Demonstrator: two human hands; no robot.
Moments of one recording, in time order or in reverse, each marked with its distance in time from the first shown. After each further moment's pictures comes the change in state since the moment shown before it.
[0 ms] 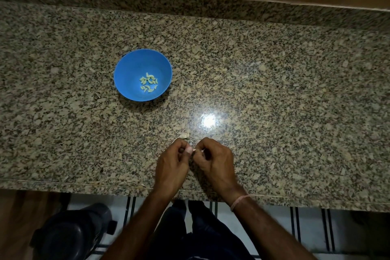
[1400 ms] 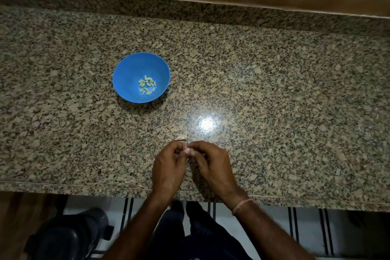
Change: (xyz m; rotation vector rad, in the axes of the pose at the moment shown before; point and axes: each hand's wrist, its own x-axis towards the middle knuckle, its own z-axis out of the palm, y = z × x) left_hand -0.001 -0.003 0.004 -0.011 0.087 -0.050; right_hand -0.004 -0.009 -0.007 0.023 -0.054 -0.007
